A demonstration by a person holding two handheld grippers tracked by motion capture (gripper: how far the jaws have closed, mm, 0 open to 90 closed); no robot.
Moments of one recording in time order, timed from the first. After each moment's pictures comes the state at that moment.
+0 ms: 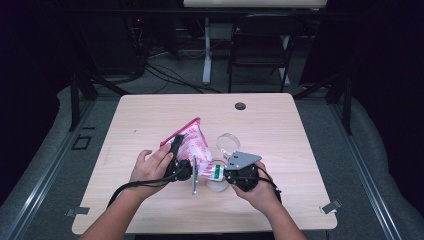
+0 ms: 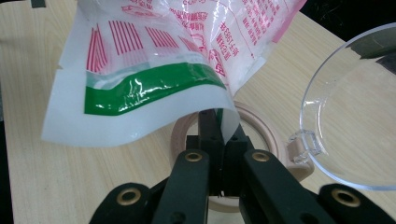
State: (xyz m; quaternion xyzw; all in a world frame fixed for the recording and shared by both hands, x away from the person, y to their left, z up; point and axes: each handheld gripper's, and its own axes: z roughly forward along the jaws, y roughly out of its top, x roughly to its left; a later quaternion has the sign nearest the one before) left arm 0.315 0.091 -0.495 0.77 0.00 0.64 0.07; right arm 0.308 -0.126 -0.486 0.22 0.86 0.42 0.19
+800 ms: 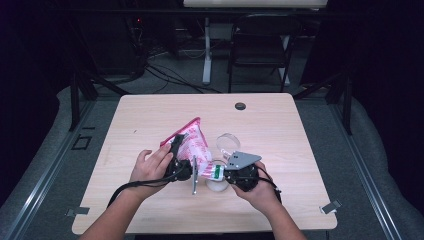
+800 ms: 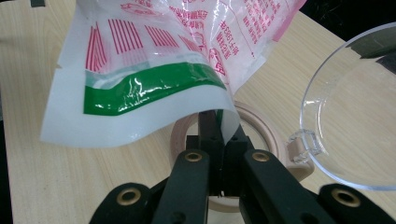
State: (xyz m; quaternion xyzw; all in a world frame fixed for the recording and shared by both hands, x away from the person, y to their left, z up) left arm 0.315 0.090 -0.494 0.77 0.00 0.64 0.07; right arm 0.308 -0.126 -0.486 0.22 0.86 0.42 0.19
